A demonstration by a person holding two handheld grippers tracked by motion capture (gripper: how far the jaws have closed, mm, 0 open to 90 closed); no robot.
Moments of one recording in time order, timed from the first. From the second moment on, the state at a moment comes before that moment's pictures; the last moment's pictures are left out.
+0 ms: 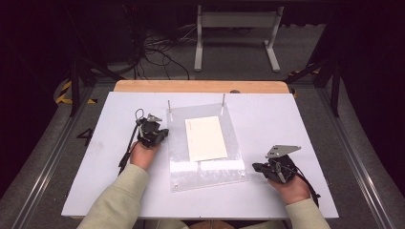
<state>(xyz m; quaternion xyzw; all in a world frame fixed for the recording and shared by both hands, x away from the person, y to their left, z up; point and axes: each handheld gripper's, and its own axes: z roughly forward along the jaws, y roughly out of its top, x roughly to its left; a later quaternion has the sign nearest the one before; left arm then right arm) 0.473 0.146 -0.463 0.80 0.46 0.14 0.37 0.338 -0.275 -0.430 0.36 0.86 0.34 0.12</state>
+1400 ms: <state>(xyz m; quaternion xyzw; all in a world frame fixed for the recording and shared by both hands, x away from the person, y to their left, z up) 0.351 0.140 -0.436 0.89 0.23 0.00 0.40 0.330 -0.261 -0.429 0.27 0.89 0.35 0.10</state>
